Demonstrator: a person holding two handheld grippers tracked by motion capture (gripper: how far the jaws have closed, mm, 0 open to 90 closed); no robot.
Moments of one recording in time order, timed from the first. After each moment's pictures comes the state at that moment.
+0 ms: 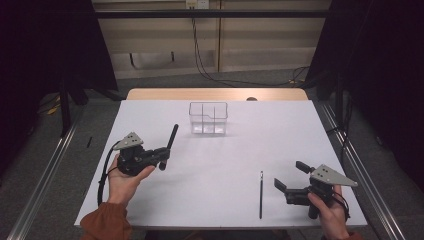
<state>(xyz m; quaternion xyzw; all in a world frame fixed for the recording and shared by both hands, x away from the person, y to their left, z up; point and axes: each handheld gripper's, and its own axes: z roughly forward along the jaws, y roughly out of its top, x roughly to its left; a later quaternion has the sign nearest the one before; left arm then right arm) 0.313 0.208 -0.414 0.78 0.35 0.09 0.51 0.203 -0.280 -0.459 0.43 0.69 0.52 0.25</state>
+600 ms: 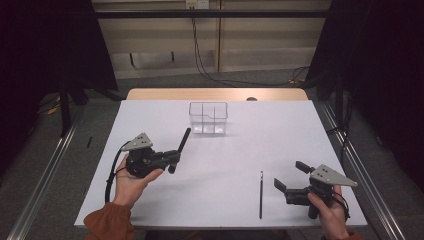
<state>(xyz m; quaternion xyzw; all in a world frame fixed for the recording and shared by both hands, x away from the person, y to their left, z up) 0.306 0.185 -0.407 0.80 0.31 0.05 0.52 0.204 -0.280 -0.459 0.43 0.69 0.52 0.25</state>
